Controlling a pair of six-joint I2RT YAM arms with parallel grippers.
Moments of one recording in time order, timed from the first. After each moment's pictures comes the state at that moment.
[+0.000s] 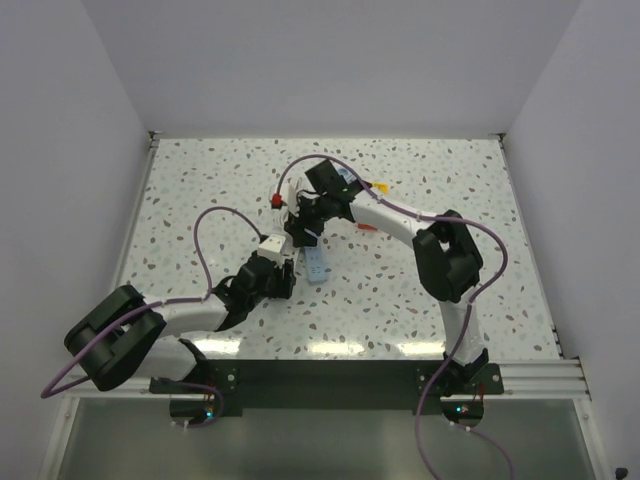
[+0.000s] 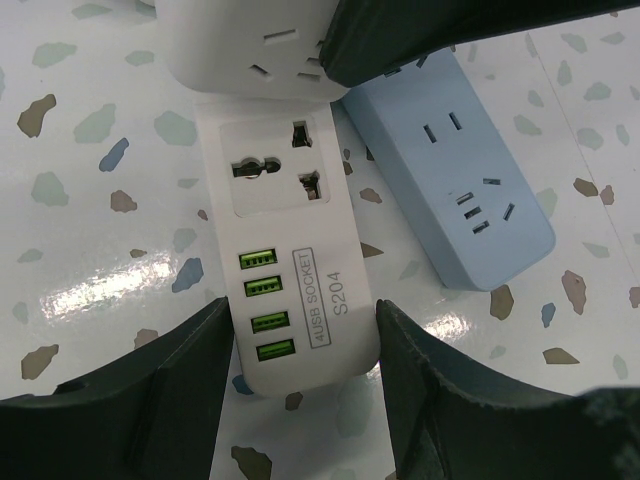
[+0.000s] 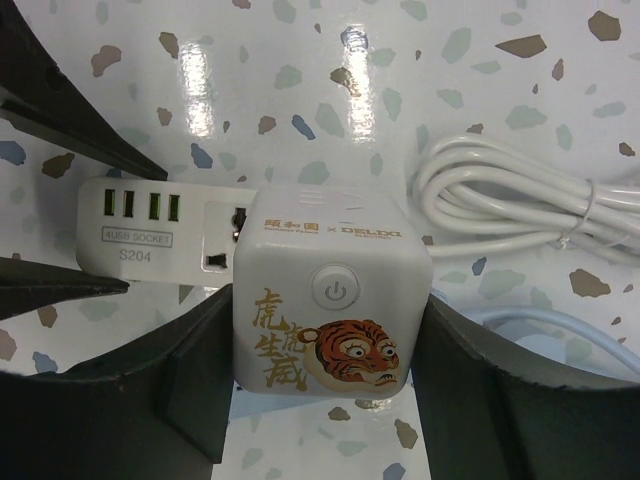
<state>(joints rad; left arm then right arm) -0.74 1.33 0.33 0.41 -0.24 -0.34 0.69 2.07 1.64 -0.49 -0.51 -0.62</state>
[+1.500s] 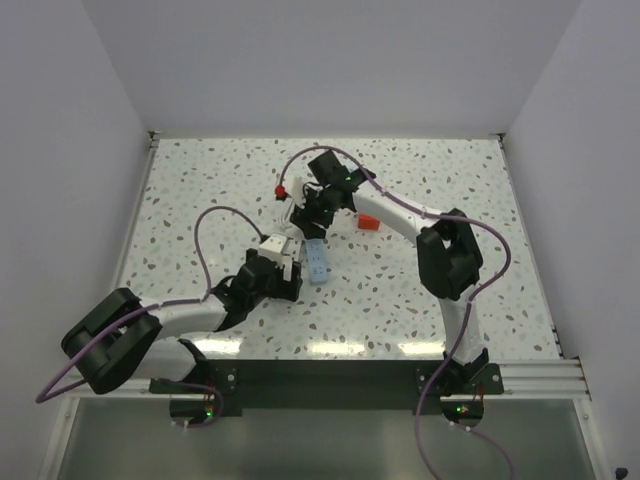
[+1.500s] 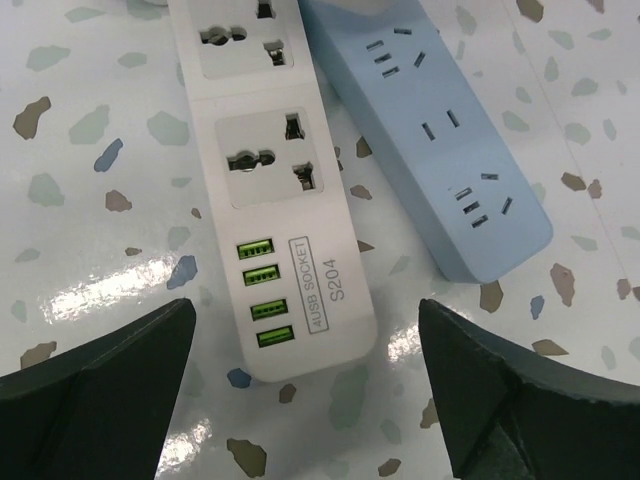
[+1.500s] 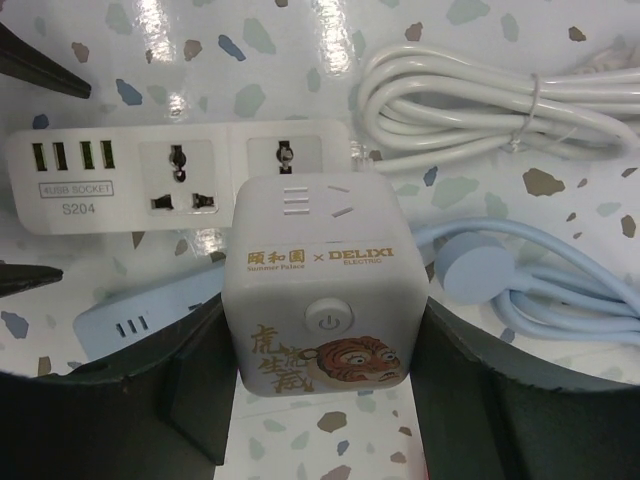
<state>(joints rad) -0.74 1.33 0.34 0.39 -0.23 -0.33 0.67 2.09 1.74 -0.65 -0.36 -0.62</state>
